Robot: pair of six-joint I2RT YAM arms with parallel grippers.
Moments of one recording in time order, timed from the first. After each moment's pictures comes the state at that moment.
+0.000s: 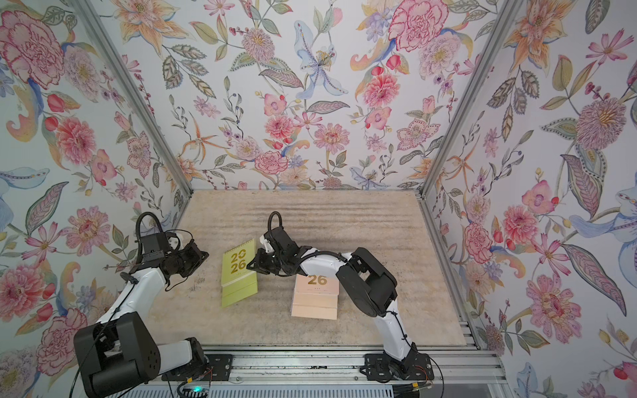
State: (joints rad) left arm 0.28 1.25 0.76 -0.36 0.49 -0.56; right arm 0.91 2.02 1.36 0.08 -0.51 1.07
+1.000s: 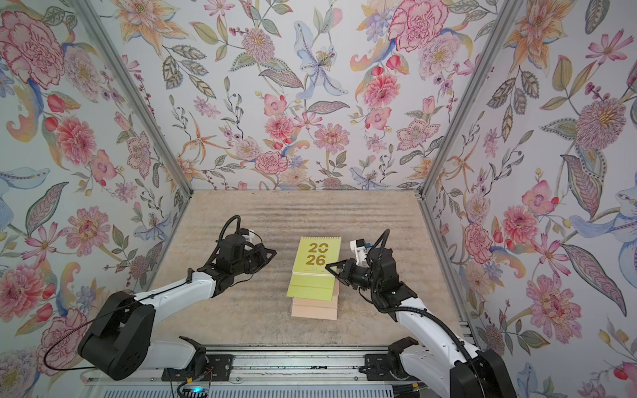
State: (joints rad) left arm -0.49 1.42 0.64 0.22 0.27 -1.00; right arm 0.39 0.98 0.44 0.12 -0.70 1.06
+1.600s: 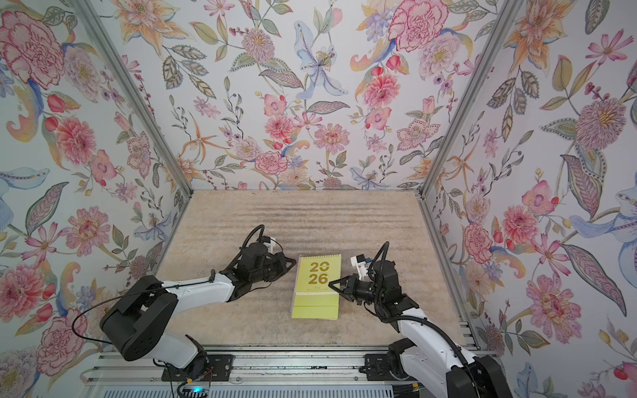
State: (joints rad) left arm -0.66 1.54 0.65 0.36 0.23 -1.09; right arm 0.36 0.96 0.31 0.14 -0.82 1.02
